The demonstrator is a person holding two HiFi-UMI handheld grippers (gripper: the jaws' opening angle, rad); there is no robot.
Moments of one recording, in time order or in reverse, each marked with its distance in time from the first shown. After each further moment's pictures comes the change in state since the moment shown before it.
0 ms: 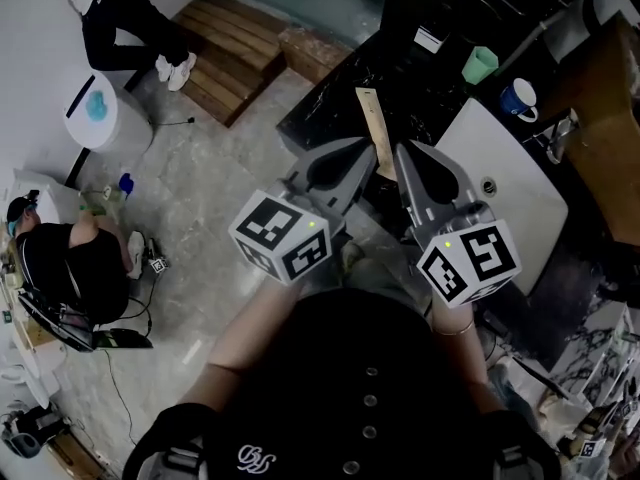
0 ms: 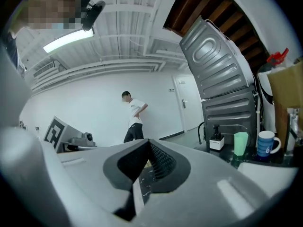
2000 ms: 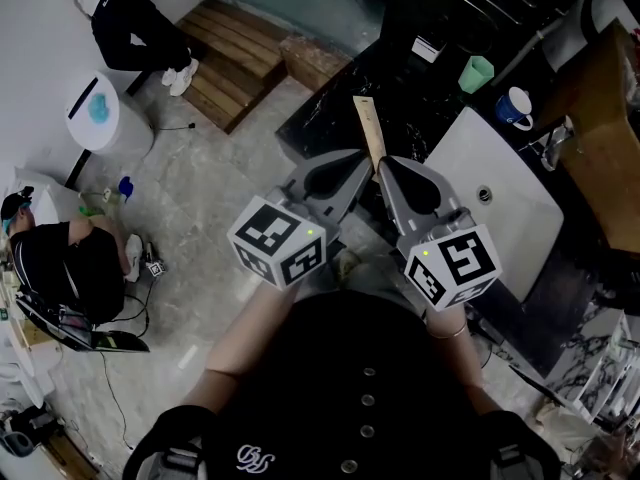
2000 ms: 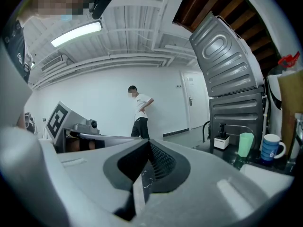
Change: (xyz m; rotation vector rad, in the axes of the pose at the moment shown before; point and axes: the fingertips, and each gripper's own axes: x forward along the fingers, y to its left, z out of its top) left arm -0.002 -0.007 -0.007 0.040 0.046 -0.001; right arm 0.002 0.012 -0.021 -0.081 0.058 0.067
